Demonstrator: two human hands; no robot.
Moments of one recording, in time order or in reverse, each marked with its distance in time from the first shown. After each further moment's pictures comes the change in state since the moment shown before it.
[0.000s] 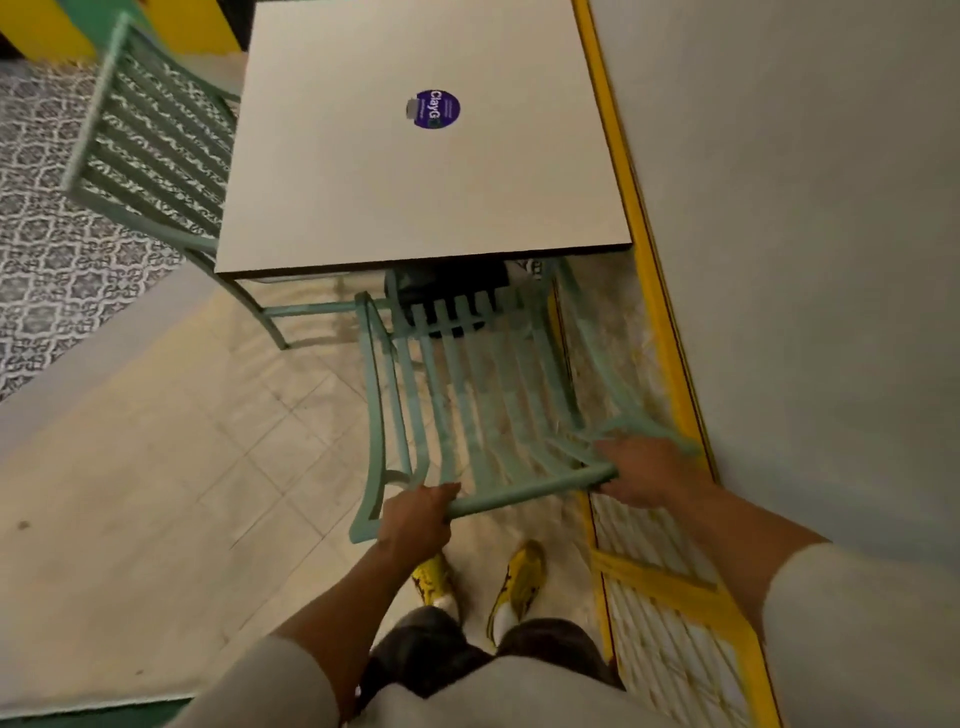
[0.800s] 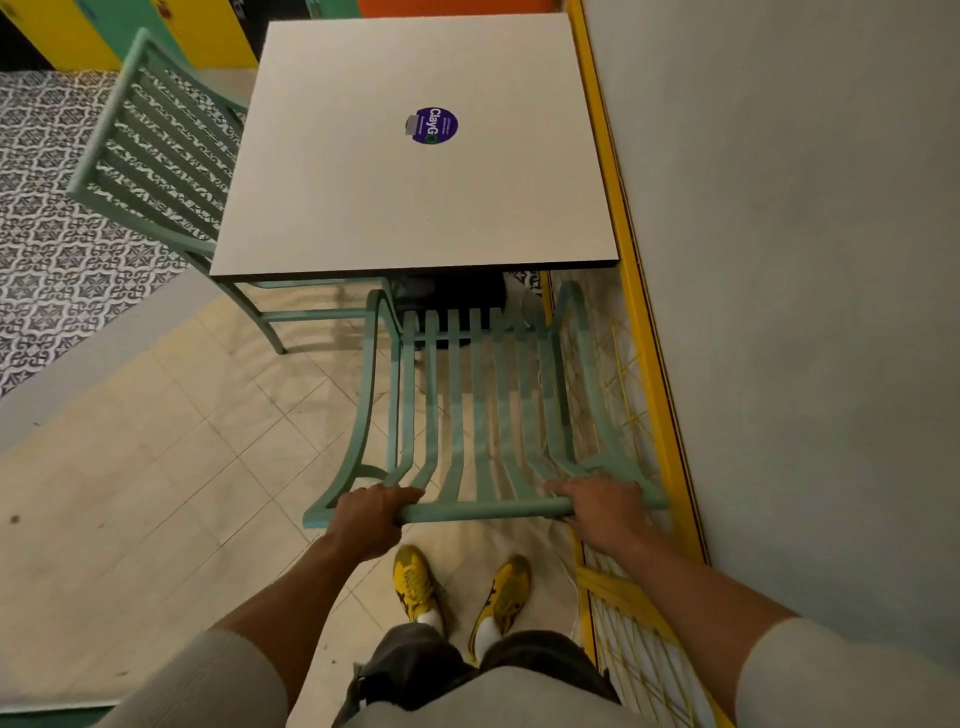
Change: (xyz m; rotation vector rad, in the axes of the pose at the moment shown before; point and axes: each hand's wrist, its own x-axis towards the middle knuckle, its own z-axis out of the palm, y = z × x) left_hand 0.006 -0.031 0.005 0.038 0.045 0.060; right_hand -0.003 -0.016 0.049 0.032 0.067 0.030
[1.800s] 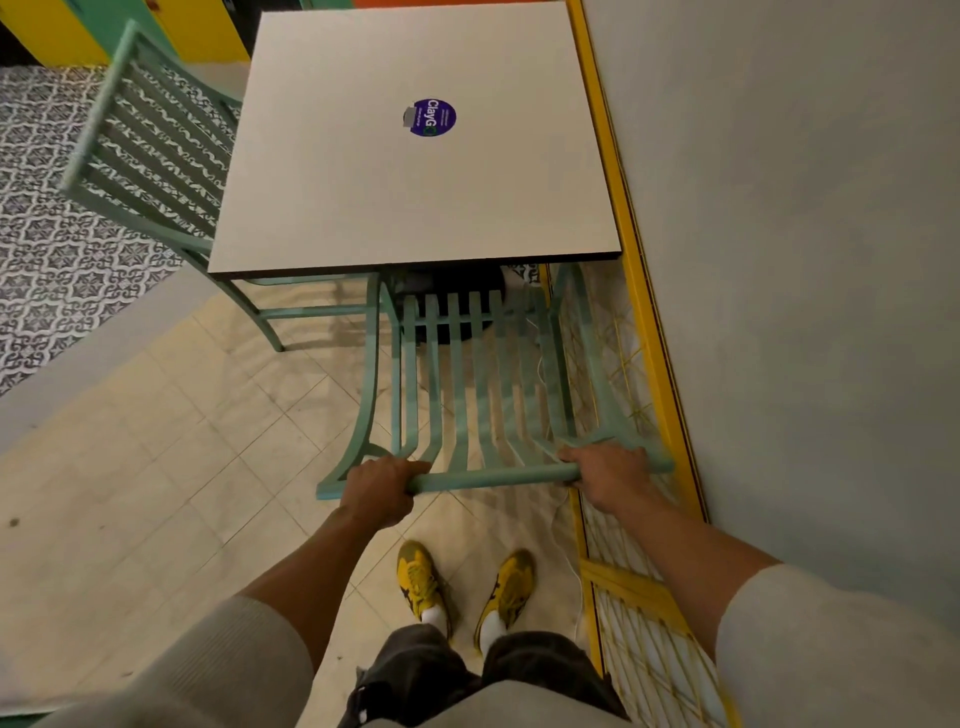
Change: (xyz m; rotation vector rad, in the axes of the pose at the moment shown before) left_hand 0.024 0.003 -0.021 -0.040 0.030 -0.033; right_hand 0.015 -0.008 -0.036 -0.019 0.004 0.086
